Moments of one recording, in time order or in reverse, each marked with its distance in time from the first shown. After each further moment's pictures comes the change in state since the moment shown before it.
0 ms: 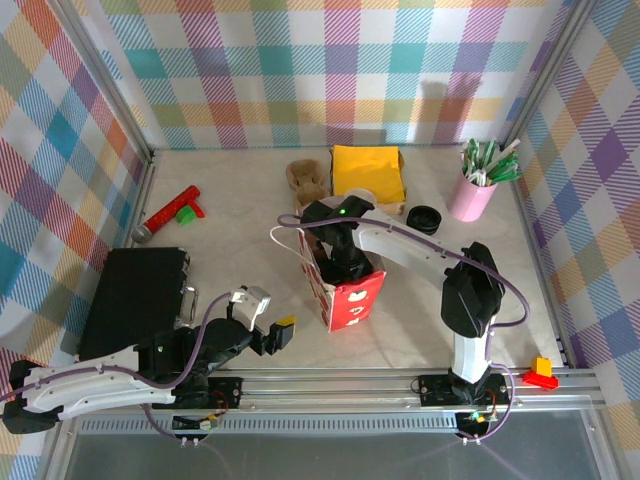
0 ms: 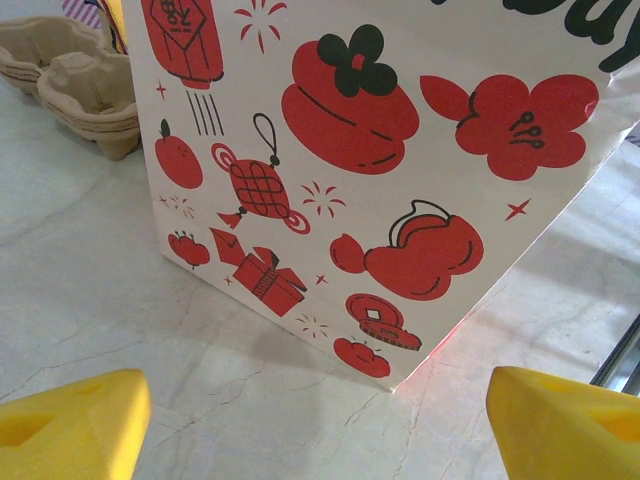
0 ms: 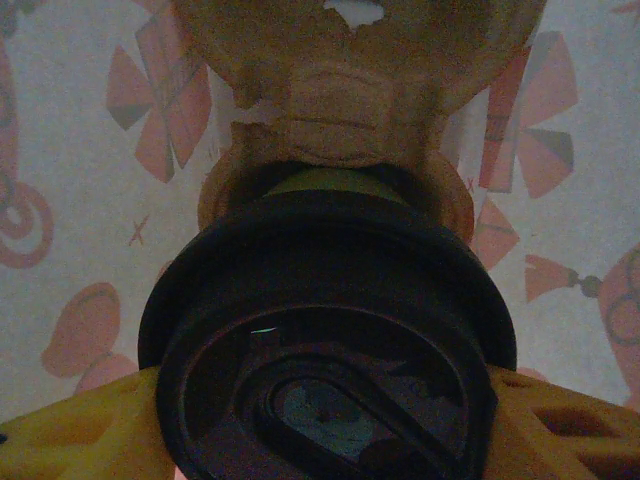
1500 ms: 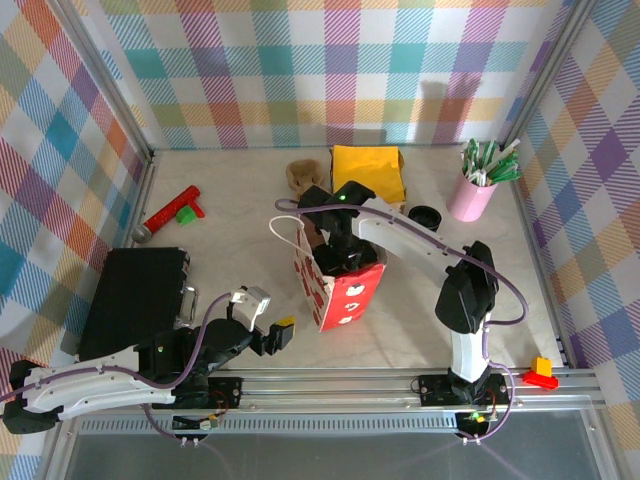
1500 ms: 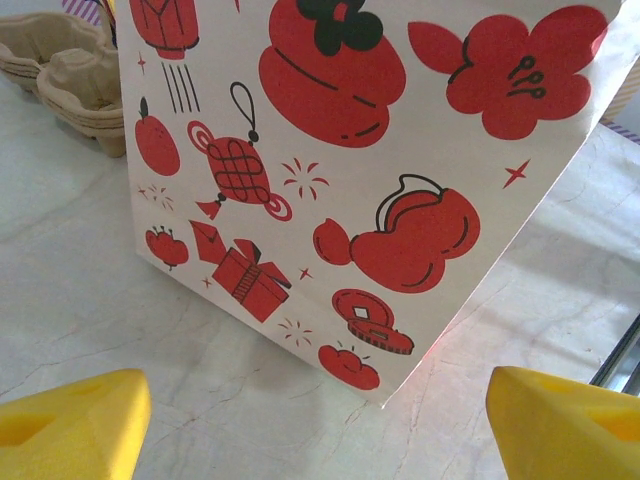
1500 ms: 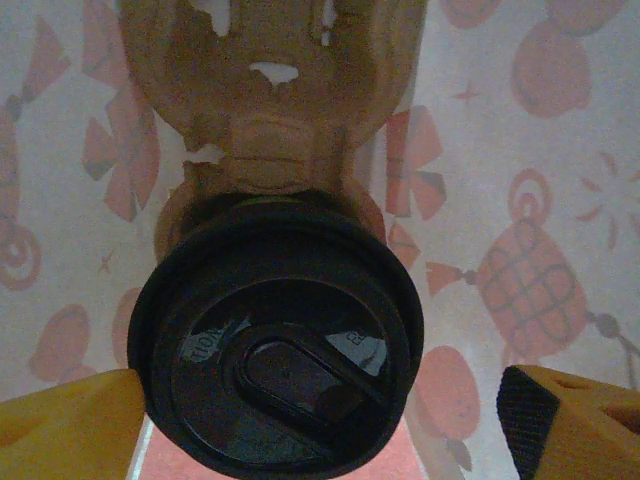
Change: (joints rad) left arm 0.000 -0.003 -0.005 0.000 0.000 -0.003; right arm -0.008 0.040 0.191 -0.113 0.077 -0.003
